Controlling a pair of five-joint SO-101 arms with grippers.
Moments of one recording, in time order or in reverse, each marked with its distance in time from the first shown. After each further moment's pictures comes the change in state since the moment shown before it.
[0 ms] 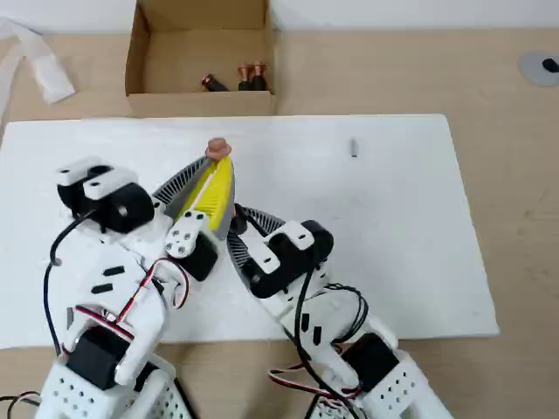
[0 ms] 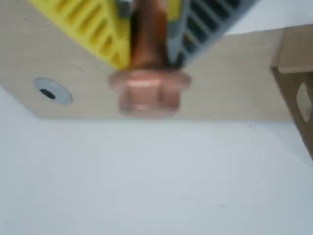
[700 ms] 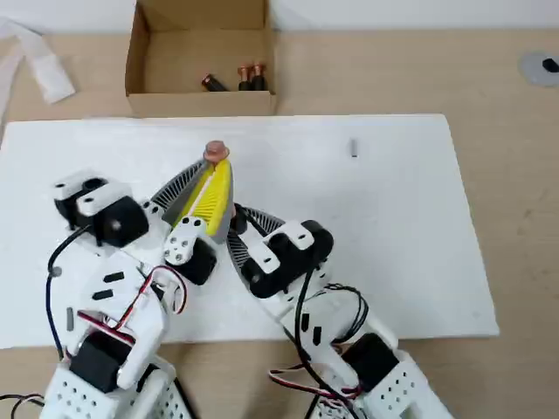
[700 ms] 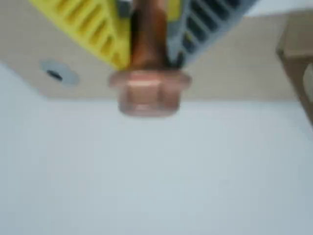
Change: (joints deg) left arm 0.0 -3.8 4.3 -4.5 0.0; right arm 0.0 0.0 0.1 0.0 -0.3
